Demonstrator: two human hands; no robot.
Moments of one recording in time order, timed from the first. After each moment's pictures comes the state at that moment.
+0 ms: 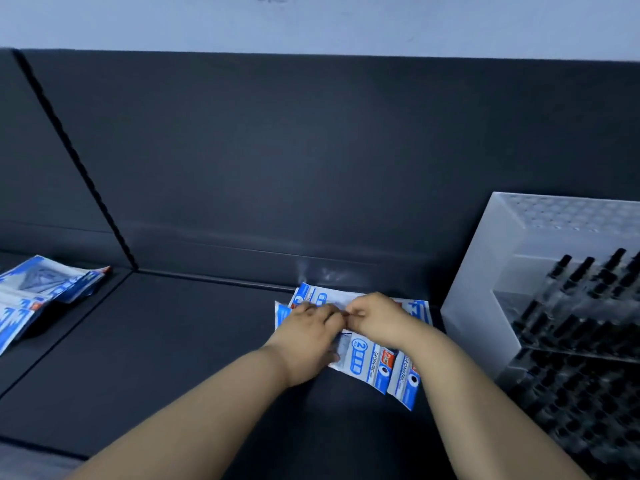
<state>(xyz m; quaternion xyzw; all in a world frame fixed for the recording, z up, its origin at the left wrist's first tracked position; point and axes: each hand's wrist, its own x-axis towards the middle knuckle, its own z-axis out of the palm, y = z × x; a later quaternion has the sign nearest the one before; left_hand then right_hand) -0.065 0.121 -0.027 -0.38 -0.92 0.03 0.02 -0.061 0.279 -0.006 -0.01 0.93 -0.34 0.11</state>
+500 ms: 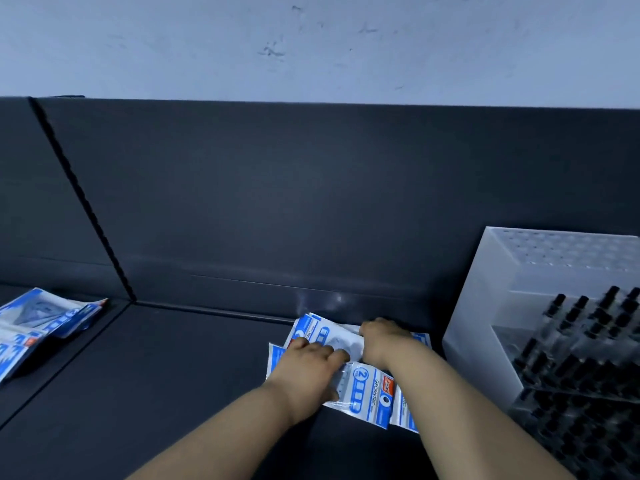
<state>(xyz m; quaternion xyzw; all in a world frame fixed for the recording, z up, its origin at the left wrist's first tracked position) -0.068 0.129 -0.028 -0.36 -0.93 0.06 0.01 -0.096 0.286 -0.012 0.08 0.98 -0.05 0.19</state>
